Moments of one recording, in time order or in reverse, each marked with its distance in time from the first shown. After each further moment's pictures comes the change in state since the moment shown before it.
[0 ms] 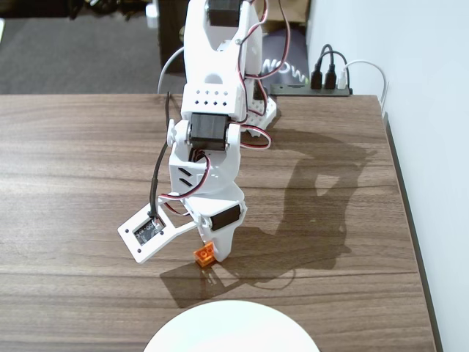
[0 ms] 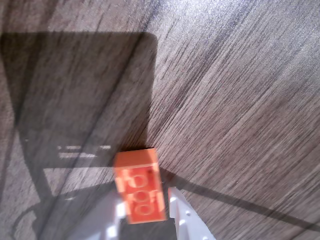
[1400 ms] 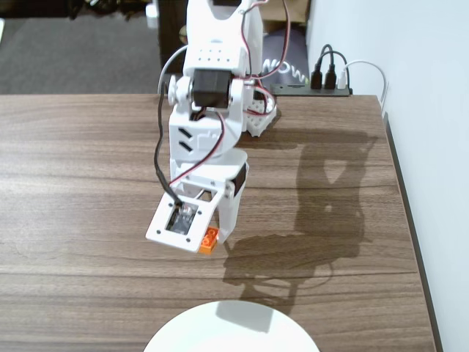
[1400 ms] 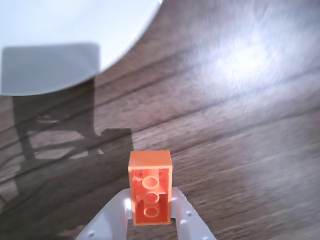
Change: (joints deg) arm -0.4 13.2 0.2 1.1 -39.4
